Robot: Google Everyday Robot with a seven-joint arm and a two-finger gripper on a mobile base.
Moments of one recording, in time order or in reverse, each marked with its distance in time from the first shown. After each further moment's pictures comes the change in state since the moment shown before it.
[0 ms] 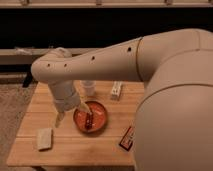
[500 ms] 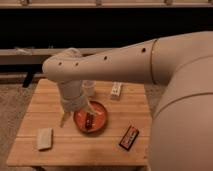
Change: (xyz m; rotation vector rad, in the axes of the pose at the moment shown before) arm 0.021 -0.021 0.002 -0.052 0.007 0.074
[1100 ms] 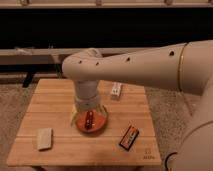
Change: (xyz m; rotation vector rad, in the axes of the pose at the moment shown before) arm 0.016 -0.034 -0.002 -0.051 -0.007 0.076
